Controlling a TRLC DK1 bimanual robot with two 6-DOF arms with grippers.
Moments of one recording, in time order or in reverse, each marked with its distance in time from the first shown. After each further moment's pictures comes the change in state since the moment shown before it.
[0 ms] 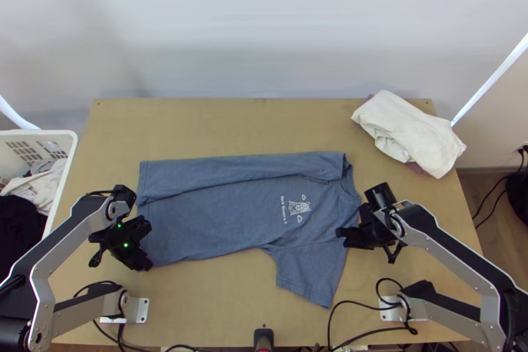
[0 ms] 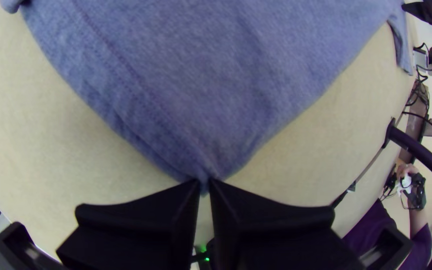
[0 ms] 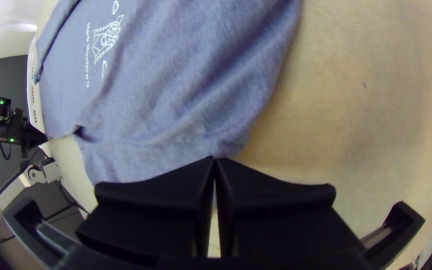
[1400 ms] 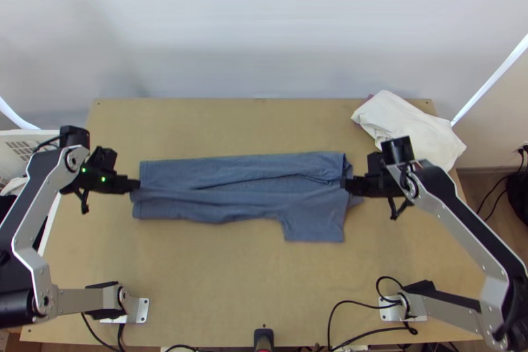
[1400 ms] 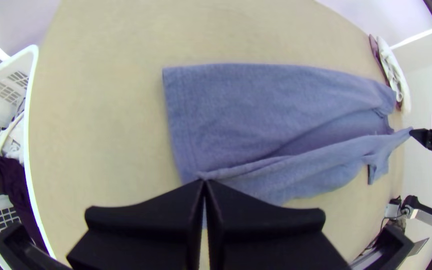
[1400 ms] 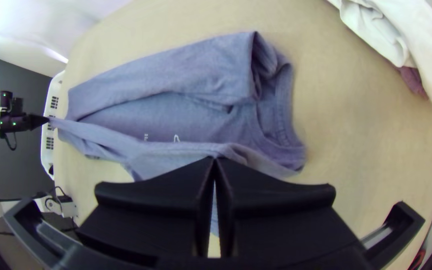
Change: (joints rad) left arm 0.230 0.163 0.499 0.192 0.166 -0.263; right arm -0.107 0.125 0.416 0.021 0.065 -0.120
